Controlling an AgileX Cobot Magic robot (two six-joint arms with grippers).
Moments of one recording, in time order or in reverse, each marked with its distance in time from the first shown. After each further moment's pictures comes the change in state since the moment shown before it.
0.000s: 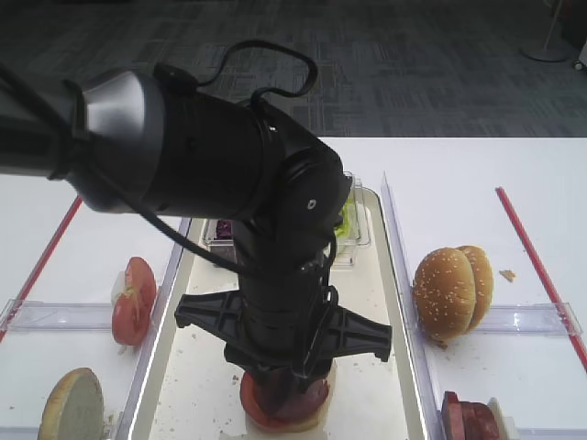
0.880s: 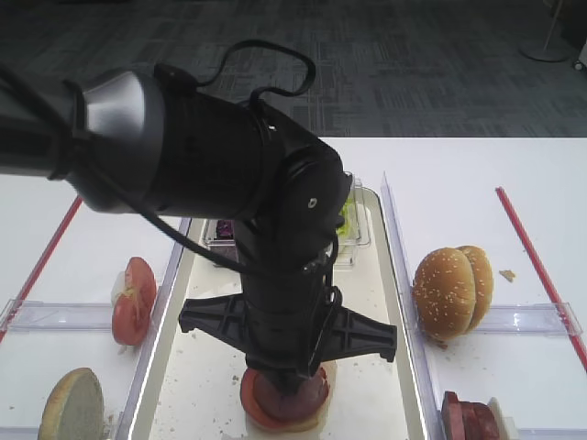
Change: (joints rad) left arm 0.000 0.000 0.000 -0.029 -0.008 0.004; right arm 0.000 0.000 0.000 0.000 0.000 0.000
